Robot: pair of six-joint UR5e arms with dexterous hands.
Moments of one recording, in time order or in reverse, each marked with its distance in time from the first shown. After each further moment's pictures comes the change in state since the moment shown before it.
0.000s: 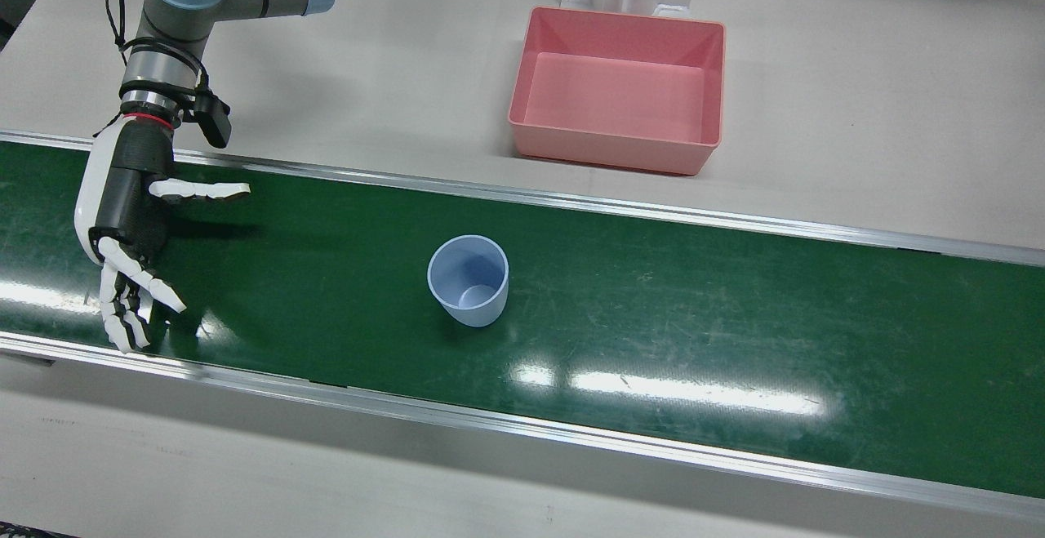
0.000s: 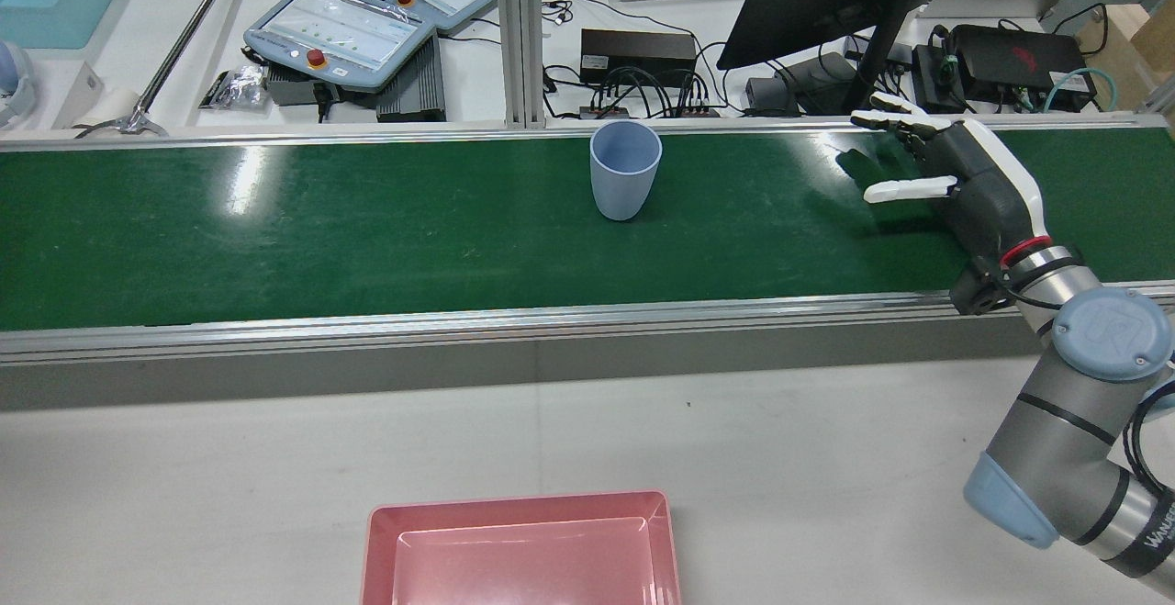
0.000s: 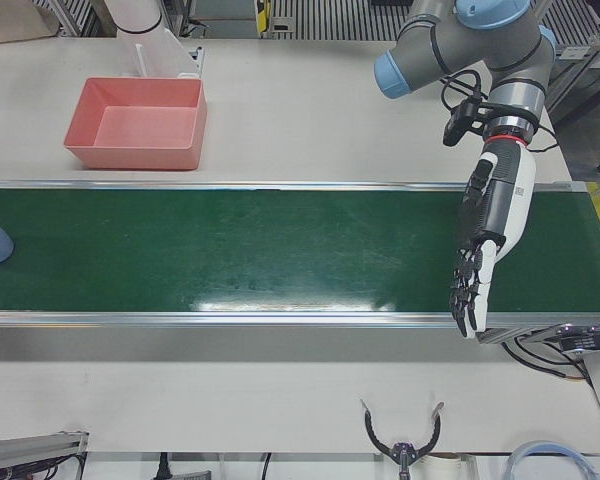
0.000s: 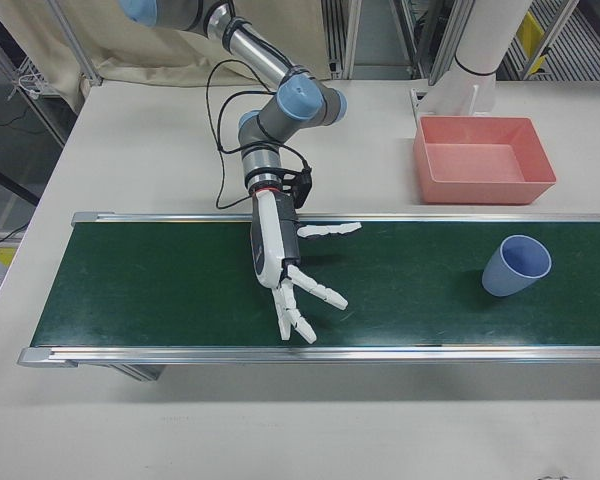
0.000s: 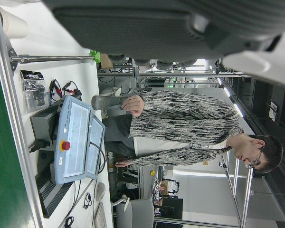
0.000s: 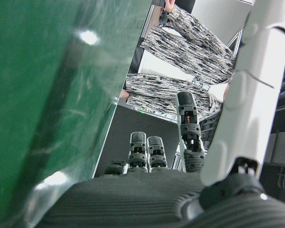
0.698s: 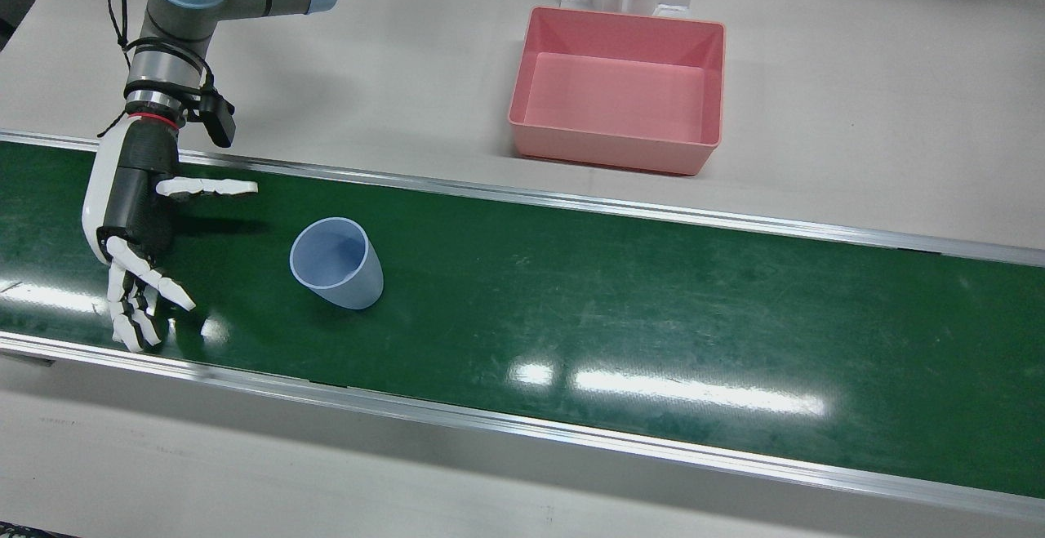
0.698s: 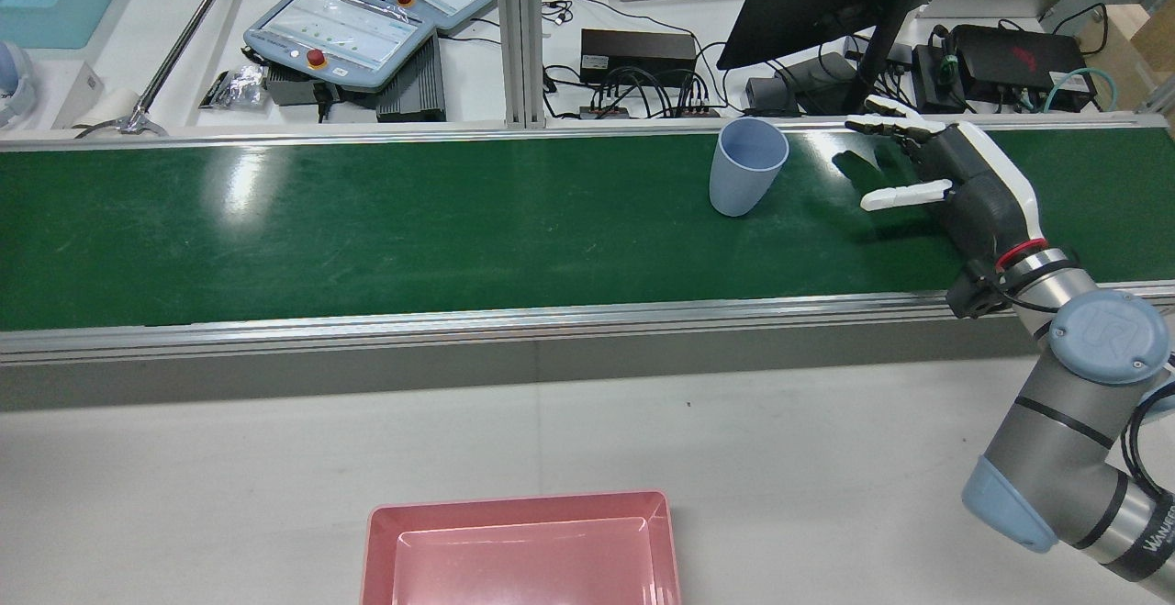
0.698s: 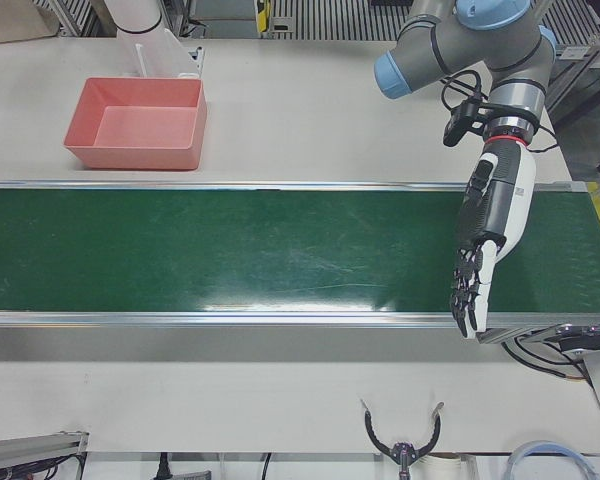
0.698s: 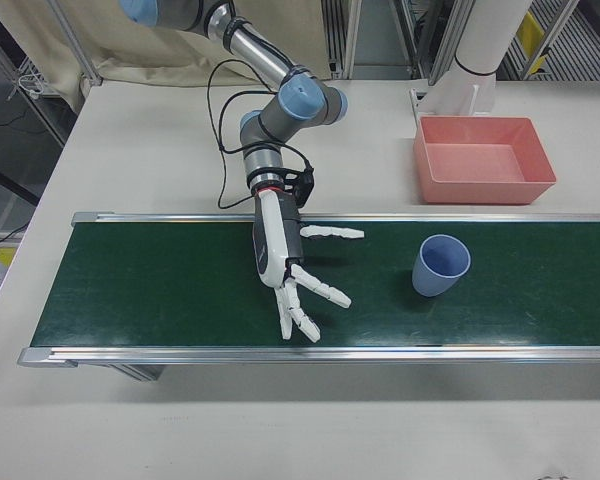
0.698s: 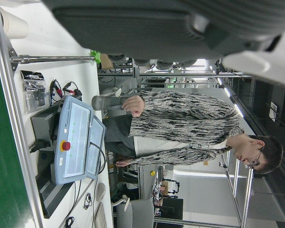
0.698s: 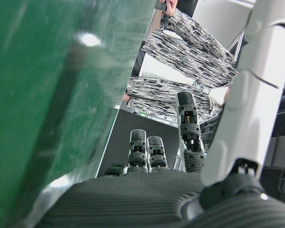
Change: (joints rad) left arm 0.000 0.000 0.001 0.000 0.000 0.000; right arm -0.009 0.000 0.004 0.000 -0.001 -0.013
